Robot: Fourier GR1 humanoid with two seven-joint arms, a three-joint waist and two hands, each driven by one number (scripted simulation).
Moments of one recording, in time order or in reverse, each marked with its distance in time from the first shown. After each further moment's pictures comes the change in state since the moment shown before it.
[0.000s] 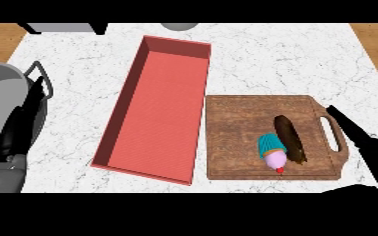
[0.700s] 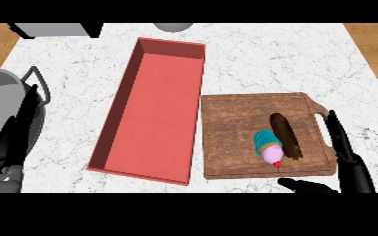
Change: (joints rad) left arm 0.072 0.005 -0.004 -0.051 0.016 0.036 -0.008; right arm 0.065 0.386 -0.045 0.167 -0.202 -0.272 -0.512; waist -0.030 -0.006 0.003
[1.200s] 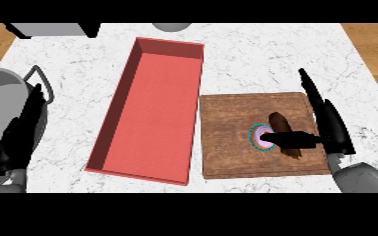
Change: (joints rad) left arm 0.023 -0.022 -0.010 -0.046 0.063 -0.013 -0.077; right arm -0.389 -0.051 0.090 0.129 0.062 0.071 0.432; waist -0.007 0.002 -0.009
